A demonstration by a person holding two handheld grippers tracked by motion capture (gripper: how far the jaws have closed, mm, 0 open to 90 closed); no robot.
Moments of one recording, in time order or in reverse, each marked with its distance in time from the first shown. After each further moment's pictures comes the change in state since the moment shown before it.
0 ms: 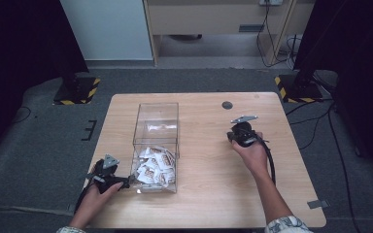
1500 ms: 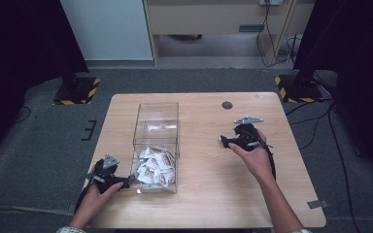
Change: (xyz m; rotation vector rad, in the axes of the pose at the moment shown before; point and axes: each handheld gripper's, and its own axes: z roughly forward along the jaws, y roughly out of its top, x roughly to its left) left arm 0.000 0.000 0.000 0.000 0.000 0.000; right arm 0.011 -0.002 -0.026 -0.090 -0.023 0.072
